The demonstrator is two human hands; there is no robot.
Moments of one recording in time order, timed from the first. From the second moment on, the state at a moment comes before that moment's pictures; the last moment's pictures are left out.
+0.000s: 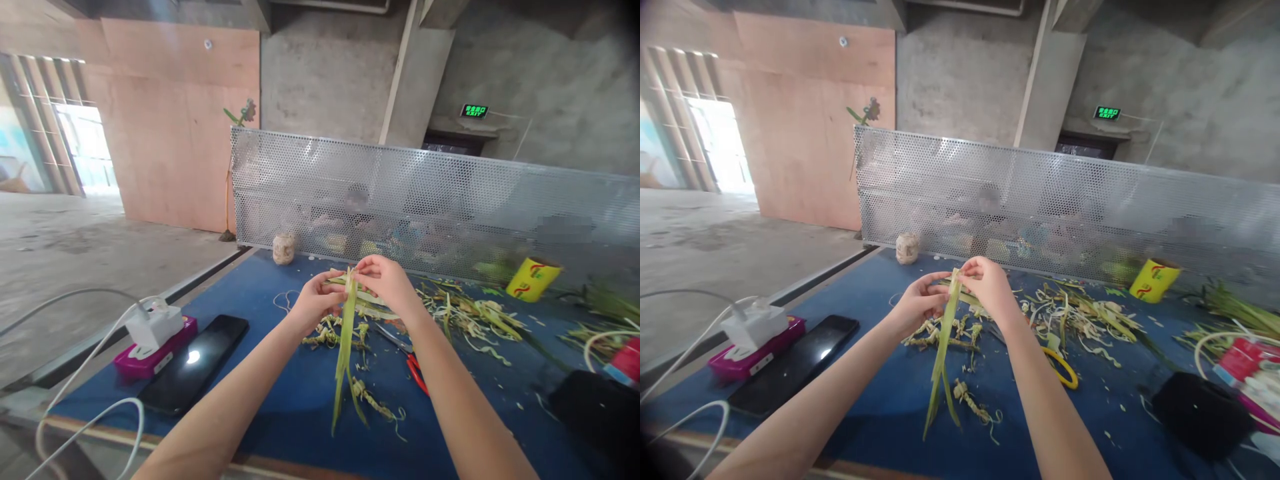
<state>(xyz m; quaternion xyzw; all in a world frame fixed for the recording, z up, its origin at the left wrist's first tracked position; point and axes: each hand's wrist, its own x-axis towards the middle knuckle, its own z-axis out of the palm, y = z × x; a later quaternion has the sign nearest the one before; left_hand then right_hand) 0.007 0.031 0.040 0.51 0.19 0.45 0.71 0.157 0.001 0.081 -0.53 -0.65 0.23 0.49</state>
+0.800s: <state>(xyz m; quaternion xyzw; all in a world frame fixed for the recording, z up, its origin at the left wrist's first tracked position) 0.007 0.027 0.043 0.55 0.19 0.44 0.69 0.170 -0.006 0.091 -0.54 -0.64 0.23 0.49</state>
